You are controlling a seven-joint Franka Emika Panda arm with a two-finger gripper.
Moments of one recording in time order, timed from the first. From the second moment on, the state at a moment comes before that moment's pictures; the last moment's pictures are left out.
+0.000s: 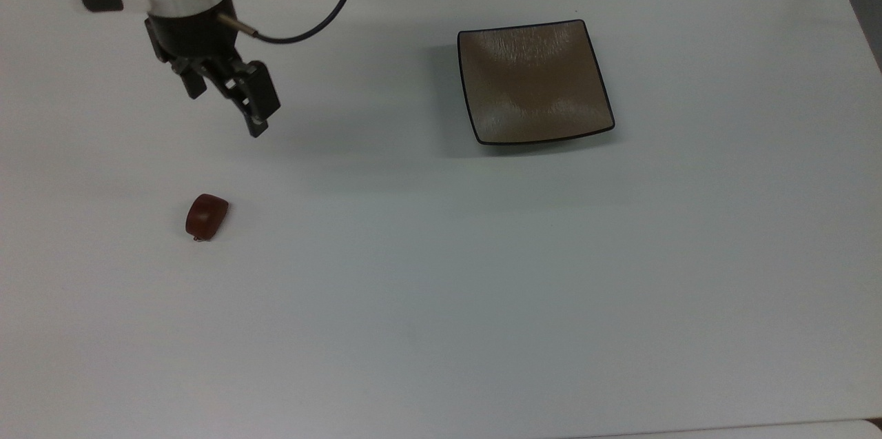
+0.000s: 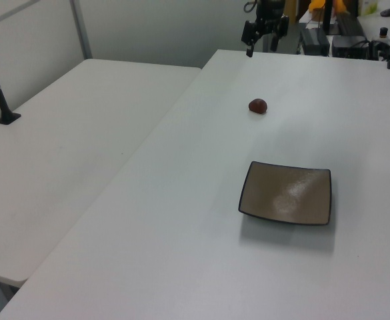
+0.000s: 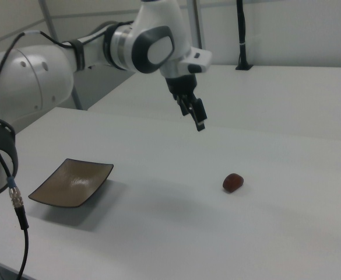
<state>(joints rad) -0.03 0.40 -0.11 -1.31 0.04 1.87 0.40</state>
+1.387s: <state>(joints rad) -0.12 0.67 -0.11 -1.38 0.02 2.22 0.24</state>
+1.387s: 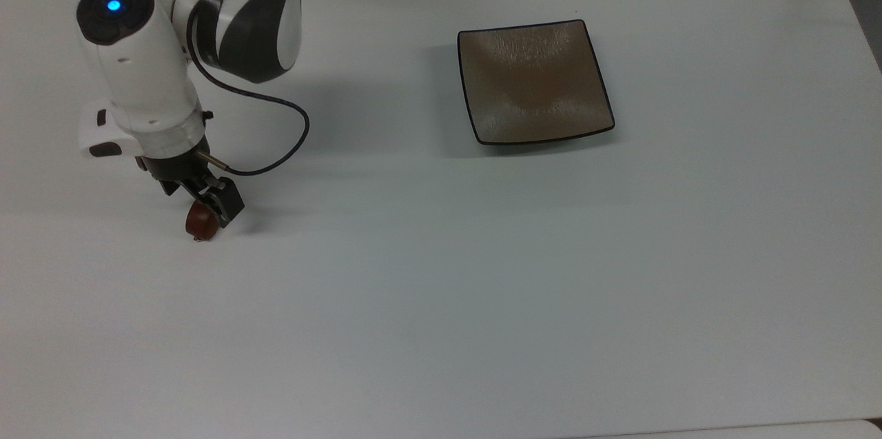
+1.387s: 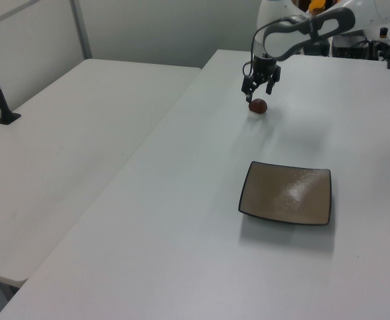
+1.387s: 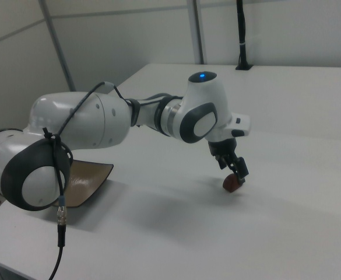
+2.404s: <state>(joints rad) -0.12 0.71 -0.11 -1.38 -0.01 2.26 0.23</state>
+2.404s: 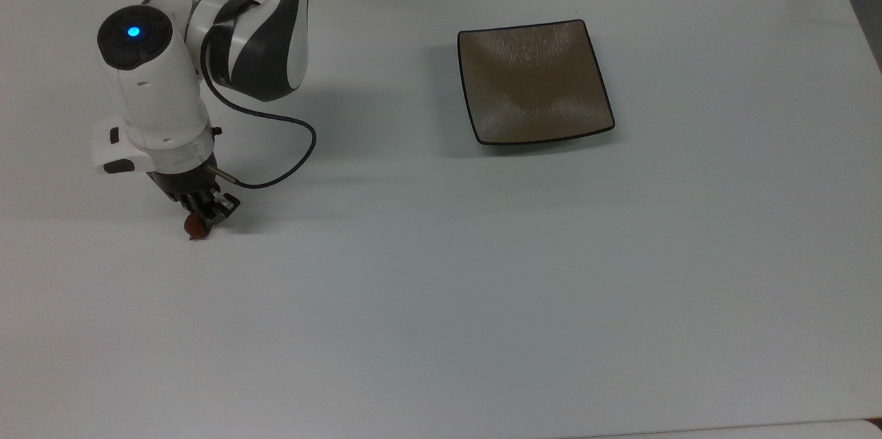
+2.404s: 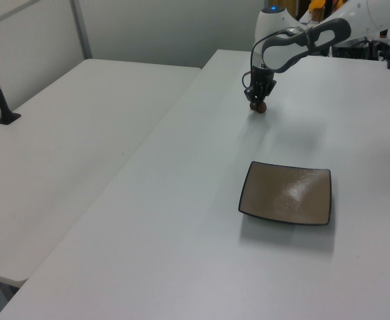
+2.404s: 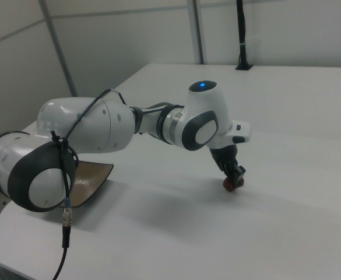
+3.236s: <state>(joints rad) -0.04 0.34 -0.05 -1.47 0.00 1.85 0.13</state>
